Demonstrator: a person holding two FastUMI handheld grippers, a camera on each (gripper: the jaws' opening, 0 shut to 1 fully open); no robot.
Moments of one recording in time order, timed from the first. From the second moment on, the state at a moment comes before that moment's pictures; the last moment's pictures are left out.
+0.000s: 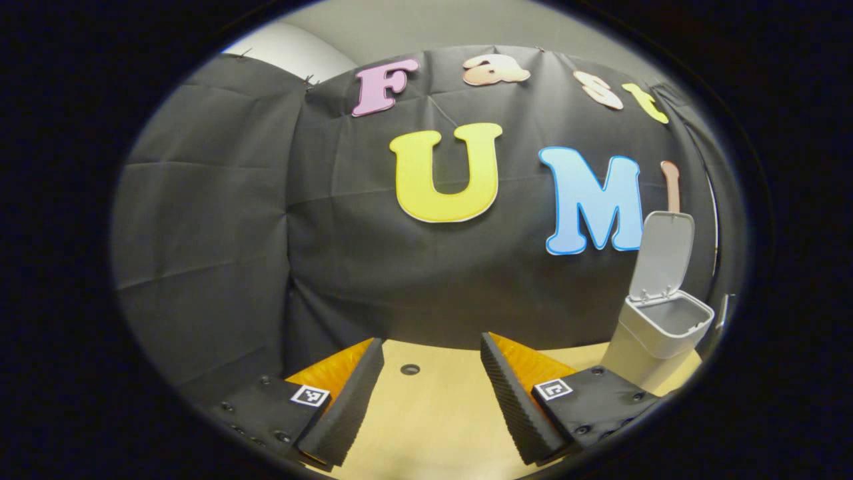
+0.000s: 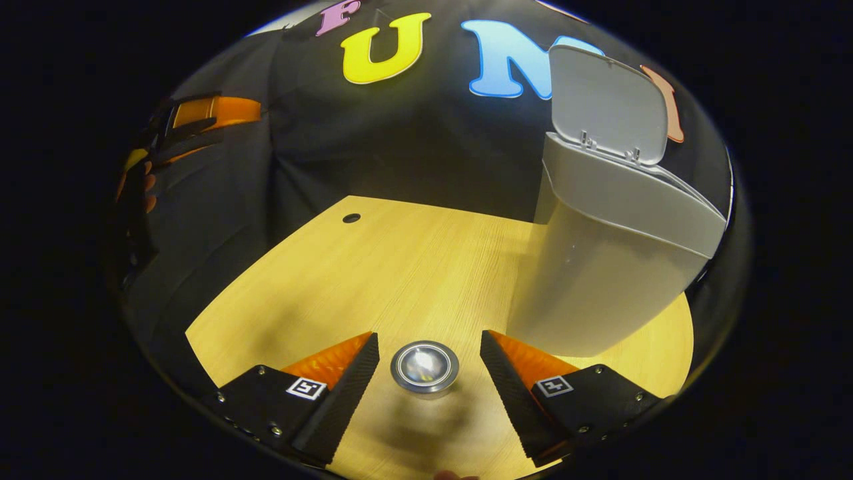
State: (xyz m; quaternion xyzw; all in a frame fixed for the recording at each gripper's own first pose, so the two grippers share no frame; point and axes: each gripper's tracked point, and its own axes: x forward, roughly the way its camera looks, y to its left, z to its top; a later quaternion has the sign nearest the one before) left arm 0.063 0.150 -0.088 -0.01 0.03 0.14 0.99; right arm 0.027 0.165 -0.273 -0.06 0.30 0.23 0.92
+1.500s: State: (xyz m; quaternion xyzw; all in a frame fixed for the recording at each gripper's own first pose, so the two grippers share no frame) left arm 0.060 0.148 -0.091 -0.01 0.04 0.14 0.99; right arm 0.040 0.165 -0.270 -0.08 0.31 0.22 0.92
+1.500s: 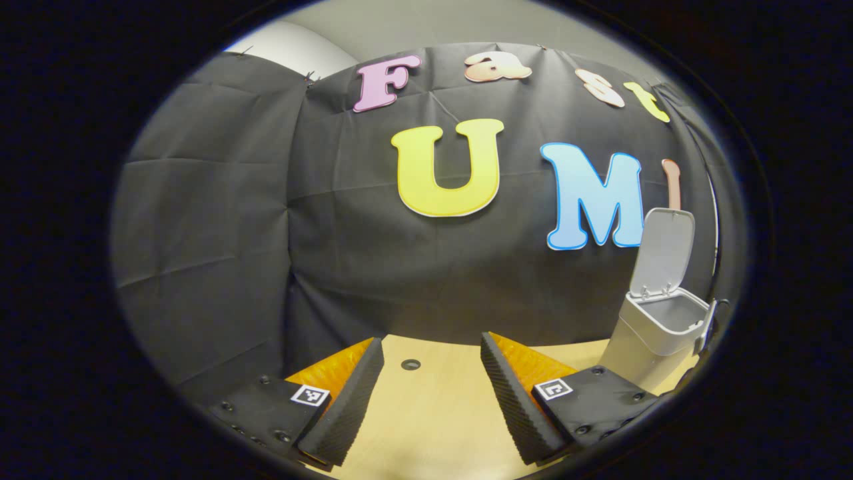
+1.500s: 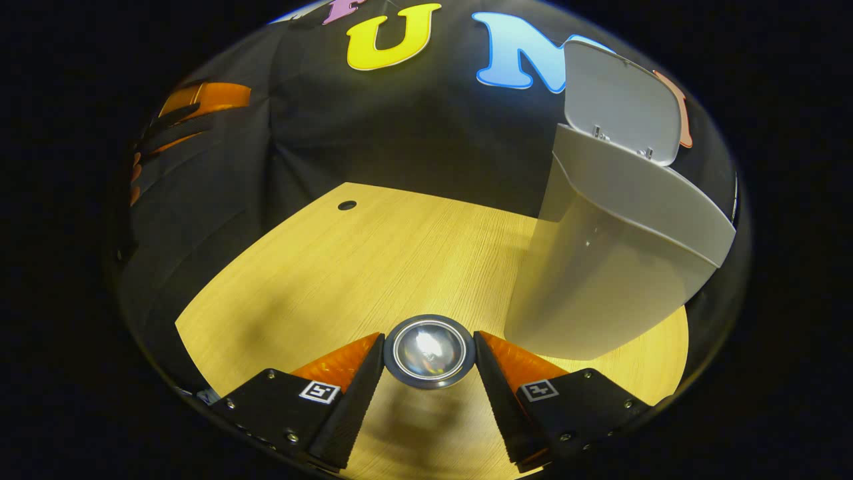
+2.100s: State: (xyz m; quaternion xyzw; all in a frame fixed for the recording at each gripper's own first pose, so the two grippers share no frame) left arm 0.079 0.118 -0.089 -0.01 0.04 0.10 0.99; right arm 0.054 0.160 -0.178 -0.05 0.21 0.22 0.95
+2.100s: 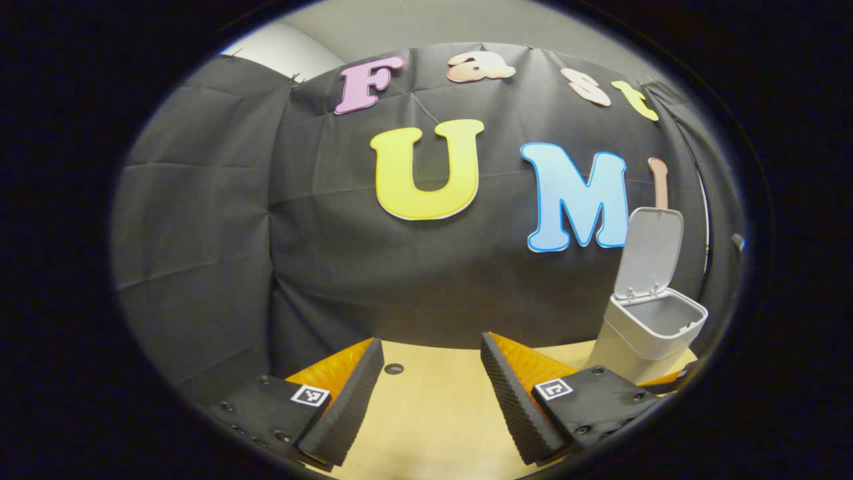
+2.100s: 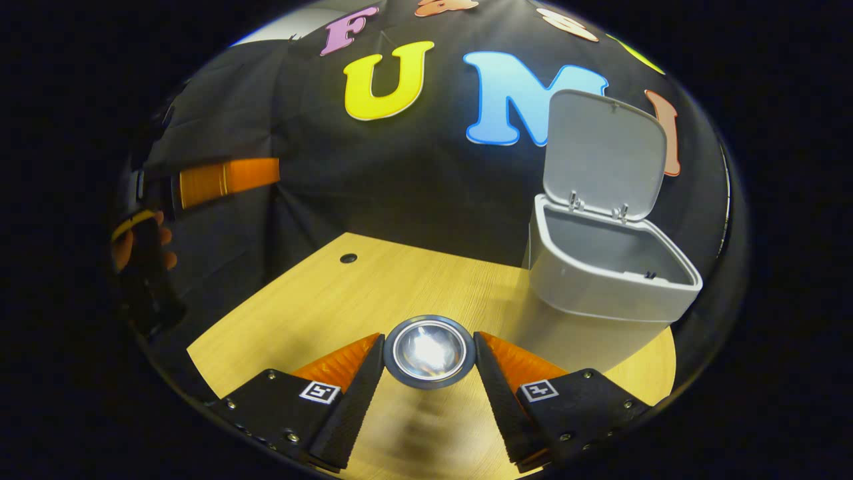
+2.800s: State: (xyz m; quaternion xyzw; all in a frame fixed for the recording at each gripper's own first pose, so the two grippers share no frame) left arm 0.107 0.062 -0.094 -0.01 0.04 0.05 1.00; right arm 0.068 0.114 -0.048 0.02 0.08 0.17 0.98
